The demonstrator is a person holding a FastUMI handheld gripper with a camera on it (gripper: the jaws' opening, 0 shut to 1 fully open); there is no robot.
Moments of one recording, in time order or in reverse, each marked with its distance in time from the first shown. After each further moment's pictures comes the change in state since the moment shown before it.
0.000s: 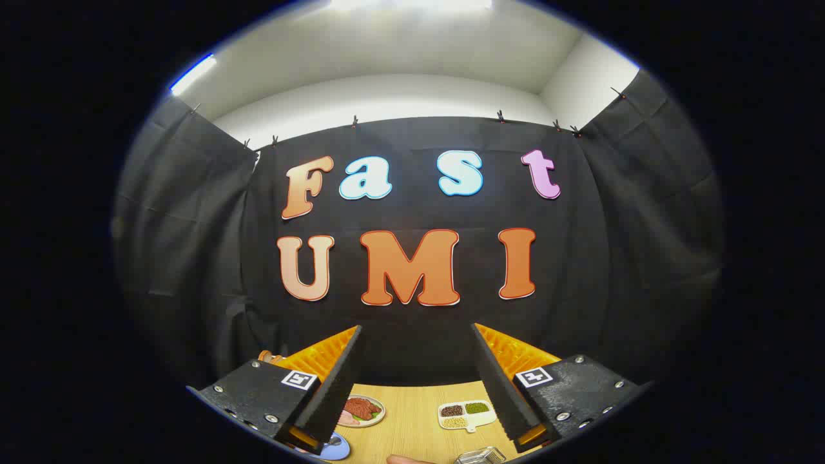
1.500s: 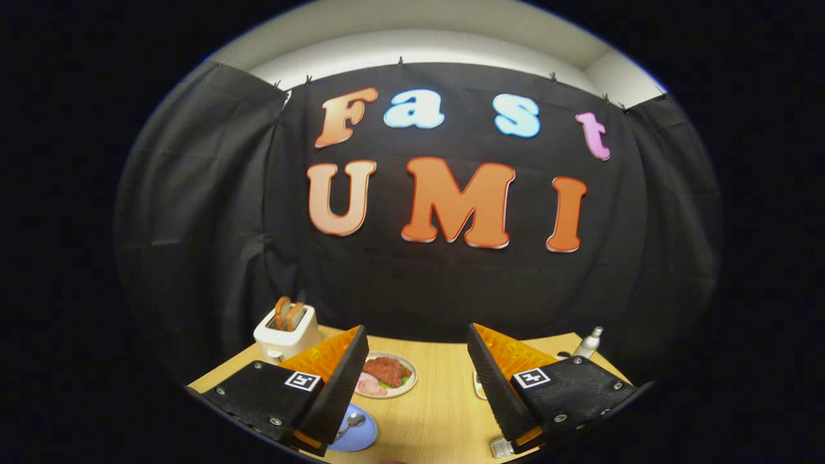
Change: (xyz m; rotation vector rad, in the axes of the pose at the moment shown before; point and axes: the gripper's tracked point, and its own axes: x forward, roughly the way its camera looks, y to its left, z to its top) arm 0.017 0.123 -0.150 -0.097 0.393 0.125
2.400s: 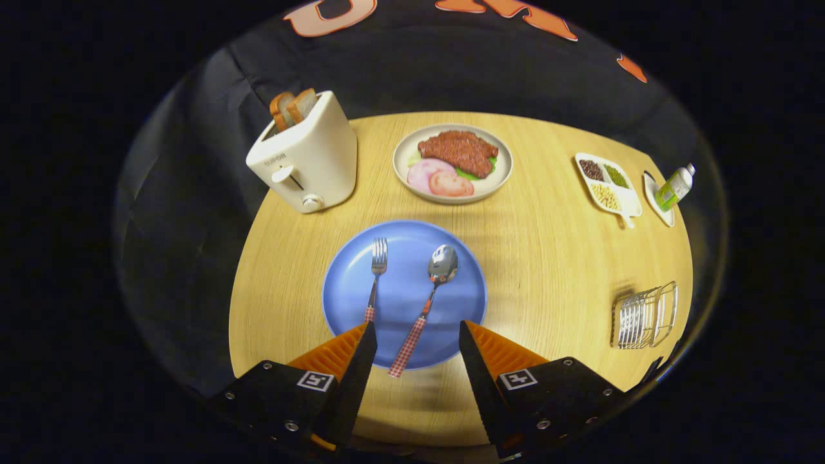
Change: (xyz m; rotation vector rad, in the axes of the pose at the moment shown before) arm -0.004 0.122 -0.243 0.143 1.007 0.123
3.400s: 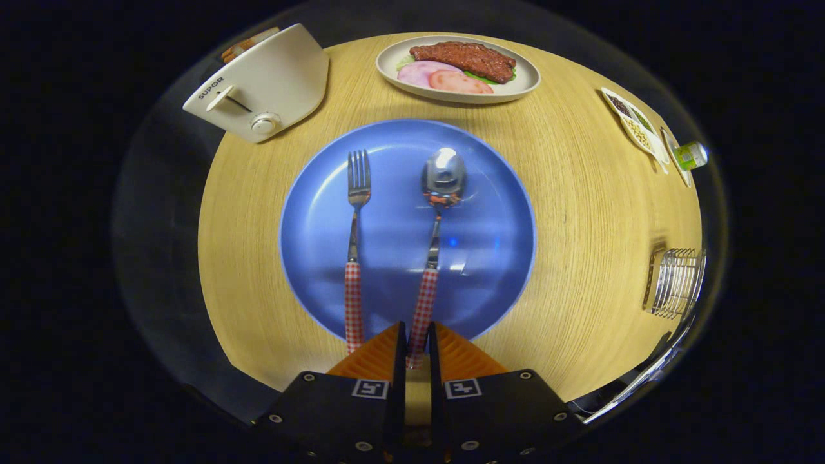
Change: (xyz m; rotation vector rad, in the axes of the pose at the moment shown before) arm 0.049 -0.002 -0.049 0.030 0.290 -0.071
